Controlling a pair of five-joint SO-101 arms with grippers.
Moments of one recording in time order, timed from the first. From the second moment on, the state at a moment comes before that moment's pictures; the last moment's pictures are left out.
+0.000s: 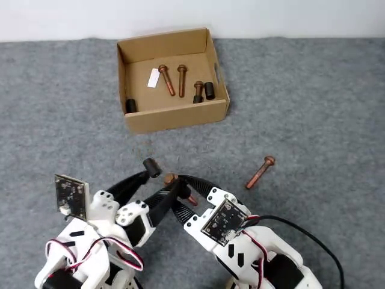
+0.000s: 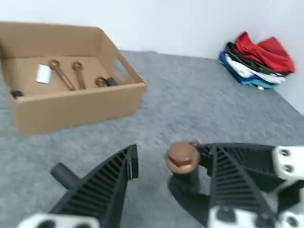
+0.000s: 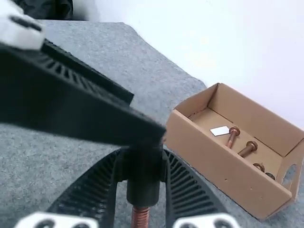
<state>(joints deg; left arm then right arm) 23.3 -103.6 65.2 71.6 28.4 -48.0 -103.1 77.4 47.1 13.8</state>
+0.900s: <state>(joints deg) -14.4 -103.6 96.2 51.8 6.7 -20.7 -47.1 40.9 41.2 0.9</state>
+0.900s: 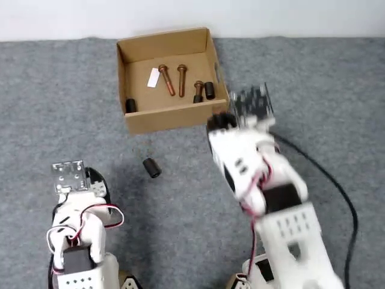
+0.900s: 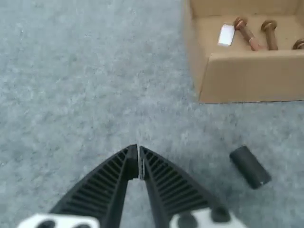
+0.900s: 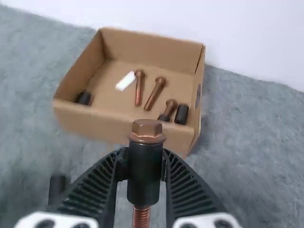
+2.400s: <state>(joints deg) -8.5 -103.3 96.7 56.8 13.4 -30.7 27.2 -20.8 45.5 23.3</state>
